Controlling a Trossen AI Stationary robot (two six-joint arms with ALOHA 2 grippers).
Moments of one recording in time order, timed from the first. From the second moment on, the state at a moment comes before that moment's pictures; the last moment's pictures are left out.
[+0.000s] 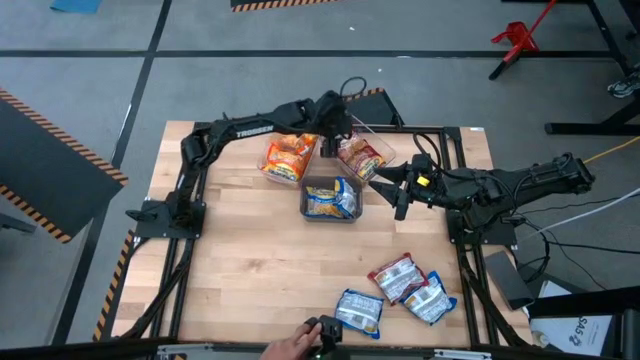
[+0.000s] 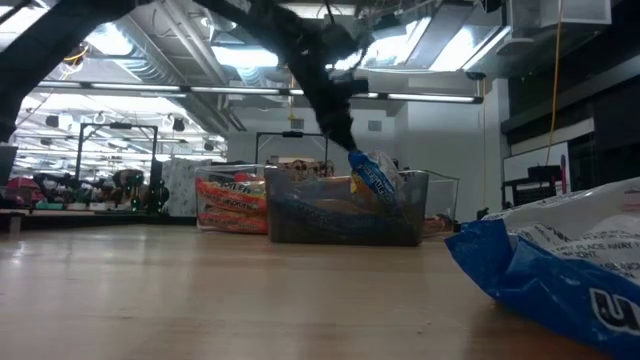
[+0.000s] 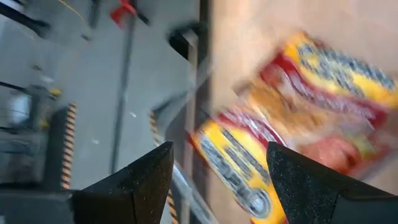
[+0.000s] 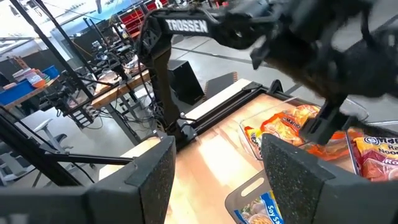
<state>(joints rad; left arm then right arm) 0.46 2.06 1.84 -0.53 -0.13 0.62 0.25 1.00 0.97 -0.13 0.55 0.54</state>
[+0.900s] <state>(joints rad) 0.39 1.95 1.83 -0.55 -0.32 0.48 0.25 0.99 0.97 -0.15 0.47 0.56</state>
